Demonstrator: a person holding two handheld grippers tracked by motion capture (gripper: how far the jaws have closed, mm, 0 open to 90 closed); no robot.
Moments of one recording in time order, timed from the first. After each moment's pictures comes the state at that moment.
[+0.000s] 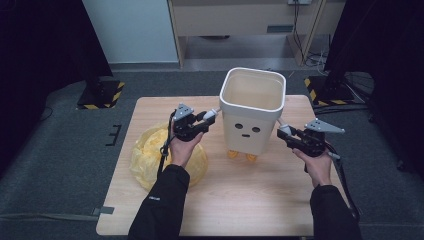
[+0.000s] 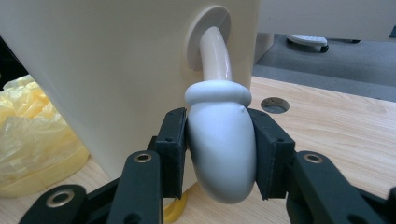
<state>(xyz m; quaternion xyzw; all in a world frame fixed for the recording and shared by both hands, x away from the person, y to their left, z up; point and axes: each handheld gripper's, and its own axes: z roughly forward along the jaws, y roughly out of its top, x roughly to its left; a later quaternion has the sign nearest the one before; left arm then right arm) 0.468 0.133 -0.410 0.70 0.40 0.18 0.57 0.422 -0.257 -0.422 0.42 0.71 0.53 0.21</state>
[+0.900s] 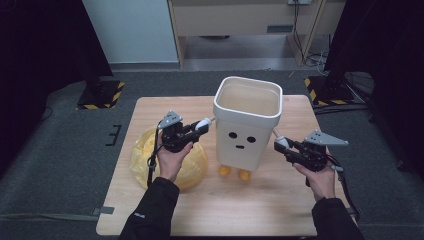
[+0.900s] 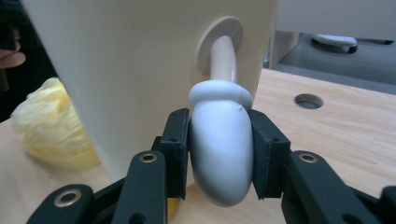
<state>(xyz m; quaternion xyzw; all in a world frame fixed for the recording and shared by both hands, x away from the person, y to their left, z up) 0.417 0.158 -0.387 0.70 0.39 0.14 0.58 0.374 -0.244 -0.409 0.39 0.73 0.54 0.18</state>
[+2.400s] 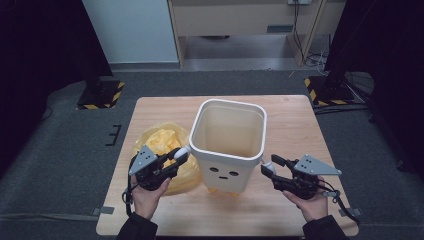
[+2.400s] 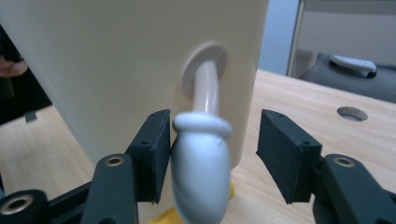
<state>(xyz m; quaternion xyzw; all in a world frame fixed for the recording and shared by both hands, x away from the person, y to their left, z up) 0.318 0.208 -0.401 0.69 0.37 0.21 0.58 0.310 -0.208 -0.414 0.34 0.73 0.57 0.20</state>
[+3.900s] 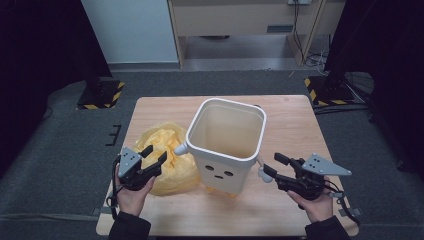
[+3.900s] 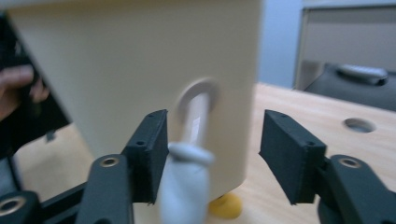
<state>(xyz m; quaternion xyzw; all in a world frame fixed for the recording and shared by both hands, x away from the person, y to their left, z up) 0.319 0.247 -0.416 0.68 0.44 0.31 0.49 0.304 -0.216 -0.399 0.34 0.70 0.60 0.19</state>
